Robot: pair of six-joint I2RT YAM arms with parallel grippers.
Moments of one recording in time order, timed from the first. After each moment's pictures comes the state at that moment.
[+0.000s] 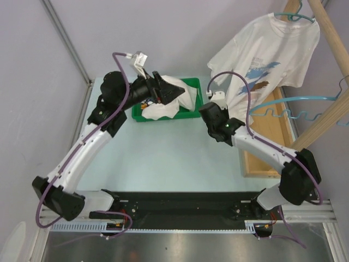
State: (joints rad) left arm -0.48 1.26 1.38 -0.10 0.49 -0.58; right arm 0.70 1.50 1.17 -0.43 0.85 0.25
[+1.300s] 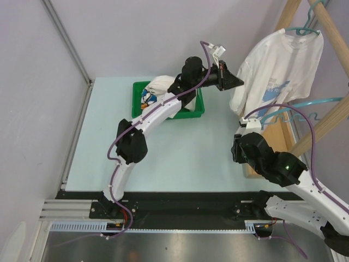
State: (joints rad) left arm -0.73 2.26 2.24 0.16 0.67 -0.61; right arm 0.84 0.76 0.97 -0.92 0.49 0.49
